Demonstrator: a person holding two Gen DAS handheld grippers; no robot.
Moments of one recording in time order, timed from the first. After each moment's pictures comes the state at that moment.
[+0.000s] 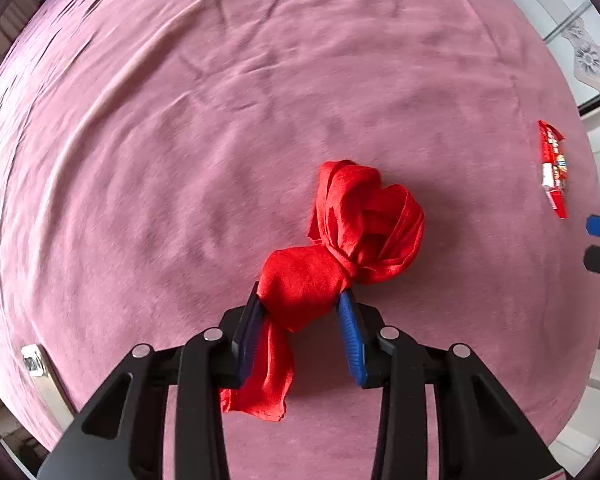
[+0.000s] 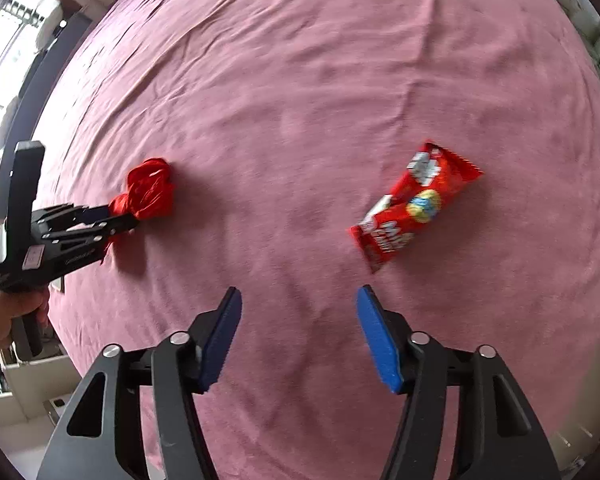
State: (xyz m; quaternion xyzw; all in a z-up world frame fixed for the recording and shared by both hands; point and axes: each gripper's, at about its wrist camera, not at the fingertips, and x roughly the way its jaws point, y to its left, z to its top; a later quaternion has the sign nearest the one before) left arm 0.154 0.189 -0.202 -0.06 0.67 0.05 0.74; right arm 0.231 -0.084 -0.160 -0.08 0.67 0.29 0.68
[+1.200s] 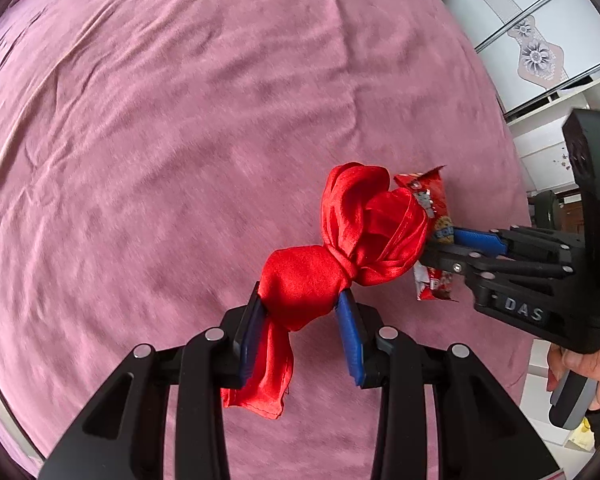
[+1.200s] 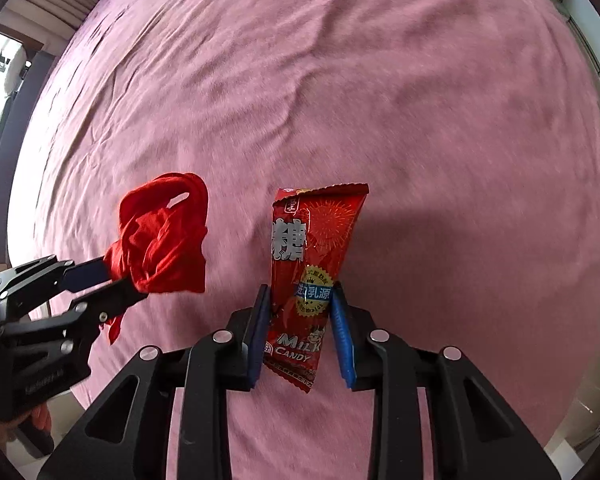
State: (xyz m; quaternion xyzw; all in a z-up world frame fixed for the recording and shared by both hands) left arm 0.230 0.060 -0.178 -0.11 0.65 -0.04 0.75; right arm 0.272 -0.141 -0.190 -0.03 0.69 0.24 0.69
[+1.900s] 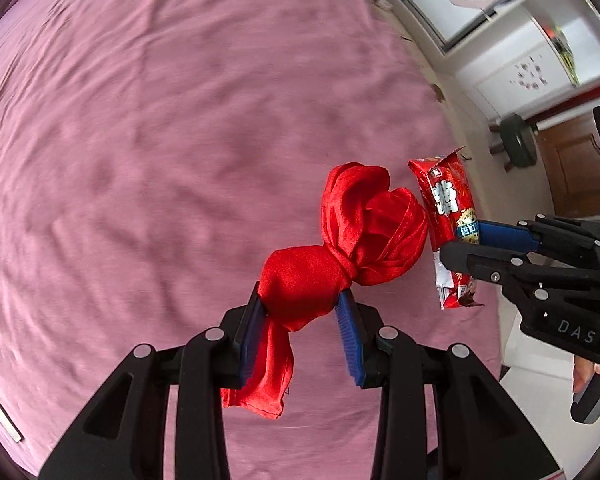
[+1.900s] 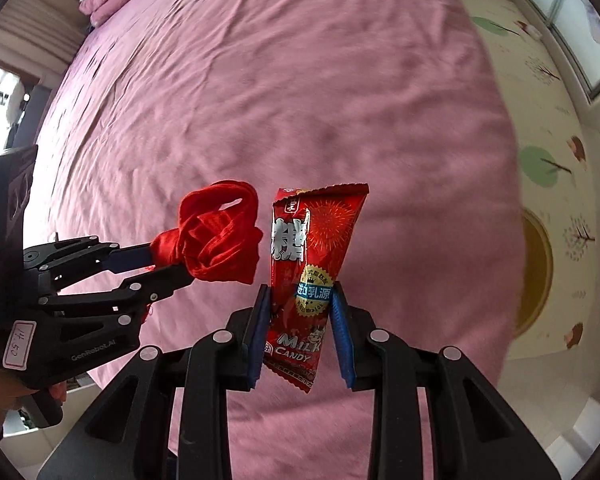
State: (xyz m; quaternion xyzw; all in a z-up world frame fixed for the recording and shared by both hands) left arm 0.167 -0.140 -0.166 -0.04 0.67 -0.13 0.73; right arm 0.170 -0.317 -0.138 0.02 0.67 0.20 0.71
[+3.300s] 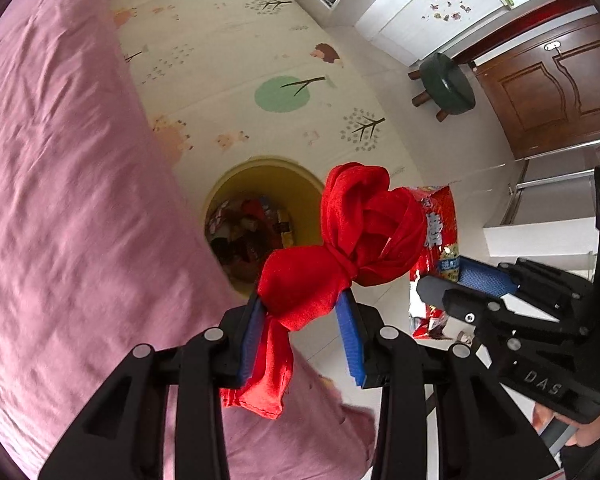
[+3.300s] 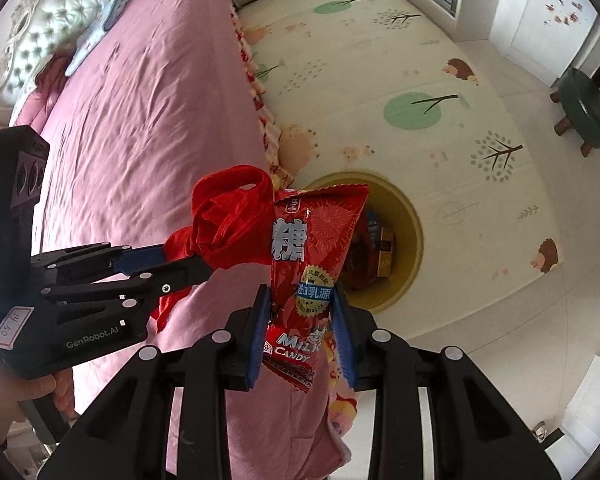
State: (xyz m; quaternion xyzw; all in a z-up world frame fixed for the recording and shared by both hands) left arm 0.224 -0.483 -0.172 0.01 0.68 -0.25 0.69; right arm 0.170 -0.646 -0.142 0.15 0.65 0.06 0.74
